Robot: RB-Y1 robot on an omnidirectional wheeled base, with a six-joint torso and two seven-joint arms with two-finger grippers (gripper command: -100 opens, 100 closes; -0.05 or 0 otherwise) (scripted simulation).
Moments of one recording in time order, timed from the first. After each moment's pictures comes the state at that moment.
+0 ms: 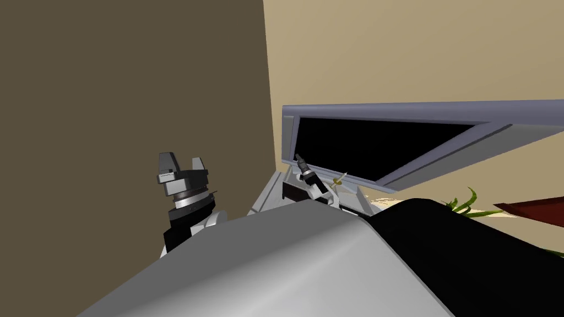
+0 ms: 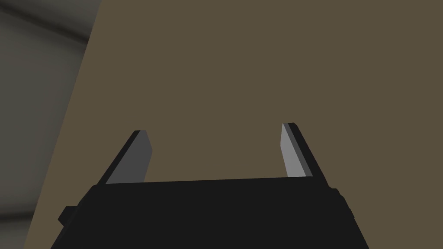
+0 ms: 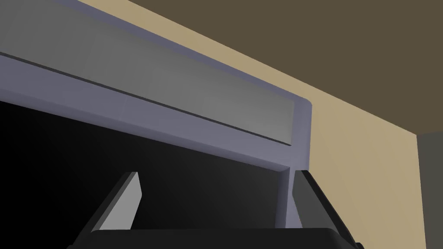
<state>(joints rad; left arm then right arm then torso) 0.50 -0.04 0.01 -2.38 0.00 -0.49 -0.11 0.33 -0.34 0.09 -2.06 -0.15 -0.12 0.29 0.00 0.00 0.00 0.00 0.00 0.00</state>
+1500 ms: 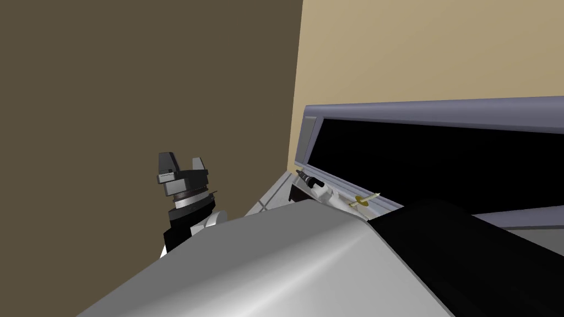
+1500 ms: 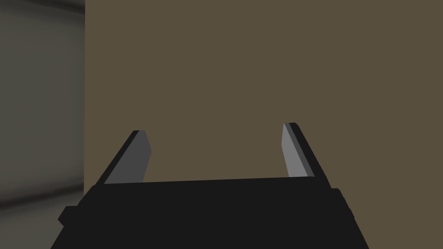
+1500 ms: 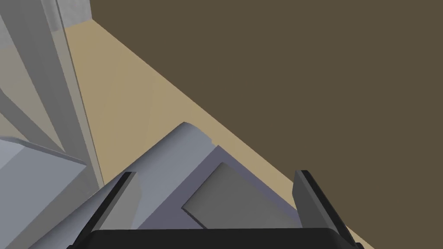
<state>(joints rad) 0.50 -0.04 0.01 -2.38 0.00 -0.49 -0.11 0.18 -0.63 0.24 -1.63 -0.41 0.17 0.41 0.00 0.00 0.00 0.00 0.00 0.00</state>
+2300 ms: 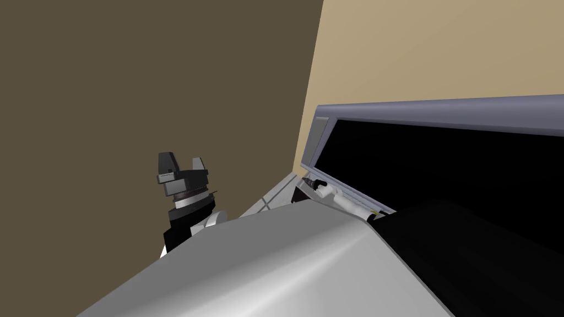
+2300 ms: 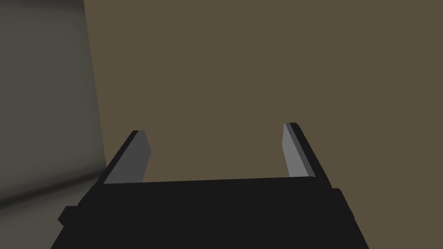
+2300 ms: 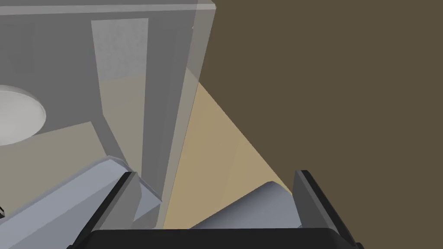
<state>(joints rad) 0.50 -0.04 0.01 -2.38 0.00 -0.49 -0.11 0.13 -0.76 0.34 -1.41 -0.57 0.32 0.46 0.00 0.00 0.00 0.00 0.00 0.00</state>
